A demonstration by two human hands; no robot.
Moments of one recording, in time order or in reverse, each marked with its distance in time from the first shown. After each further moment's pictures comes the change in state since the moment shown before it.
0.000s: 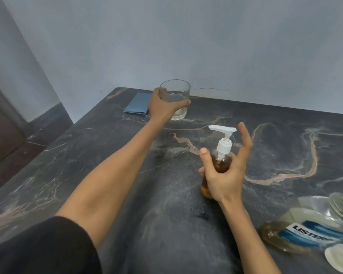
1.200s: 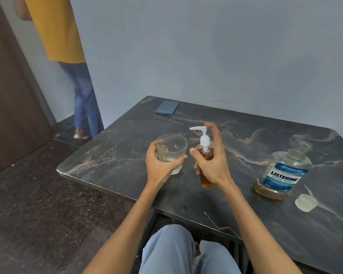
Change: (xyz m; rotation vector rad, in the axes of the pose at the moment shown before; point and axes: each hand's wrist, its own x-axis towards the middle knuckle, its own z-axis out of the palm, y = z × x) left_hand -0.237 -0.035 -0.133 -0.162 0.103 0.036; right_hand -0.063 -0.072 0.020 -0.011 -0.380 0.097
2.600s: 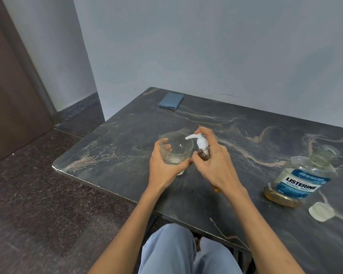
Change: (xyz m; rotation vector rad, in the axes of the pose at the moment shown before) left_hand 0.003 -0.016 0.001 -0.002 -0.095 -0.006; right_hand 0.008 -0.003 0.007 -0.518 -0.110 -0.086
